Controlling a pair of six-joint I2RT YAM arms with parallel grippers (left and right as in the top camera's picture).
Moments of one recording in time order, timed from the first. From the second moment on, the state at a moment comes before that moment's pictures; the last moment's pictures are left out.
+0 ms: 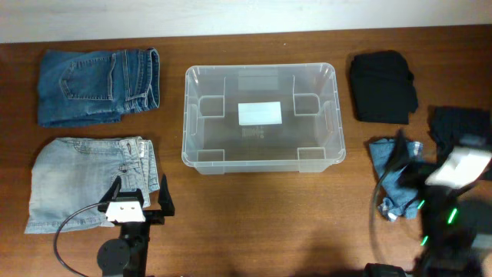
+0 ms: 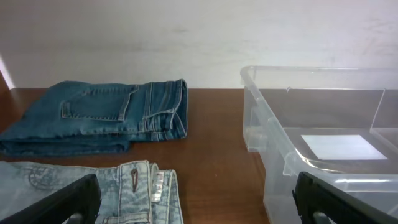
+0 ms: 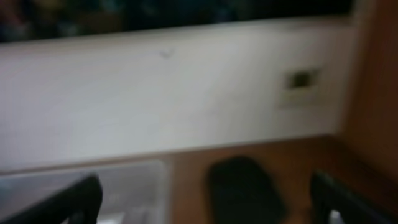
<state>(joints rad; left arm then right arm) 0.06 0.01 0.01 -0.07 0.07 -0.02 -0.15 0.44 0.72 -0.35 0.02 0.05</state>
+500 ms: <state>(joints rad) 0.06 0.01 0.01 -0.07 0.07 -0.02 -0.54 1.54 1.46 -1.00 -0.25 0.00</state>
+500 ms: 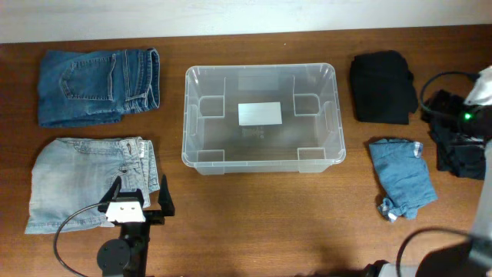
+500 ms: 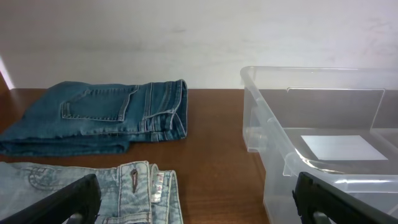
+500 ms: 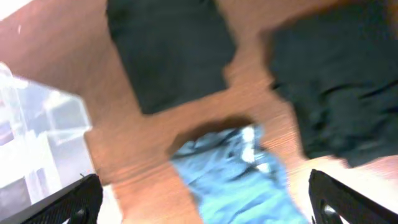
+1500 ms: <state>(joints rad) 0.06 0.01 0.01 -0.07 0.07 -0.02 -0.51 1.73 1.17 -1.12 -0.16 0.00</state>
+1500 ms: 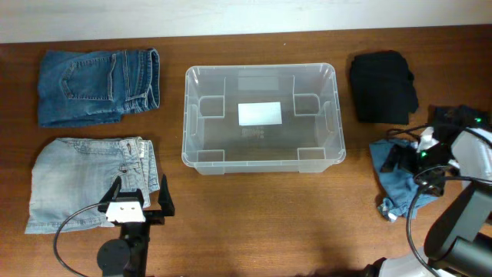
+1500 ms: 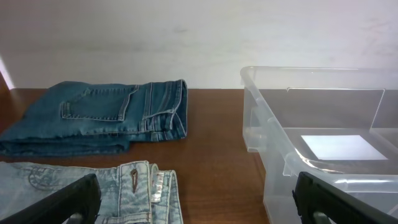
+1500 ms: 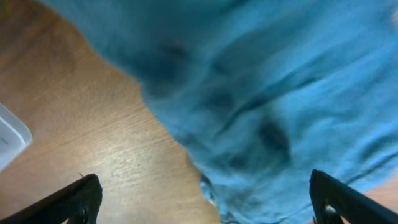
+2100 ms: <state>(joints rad) 0.06 0.01 0.01 -0.07 0.07 -0.02 -0.39 1.77 1.14 -0.97 -0.15 -0.02</state>
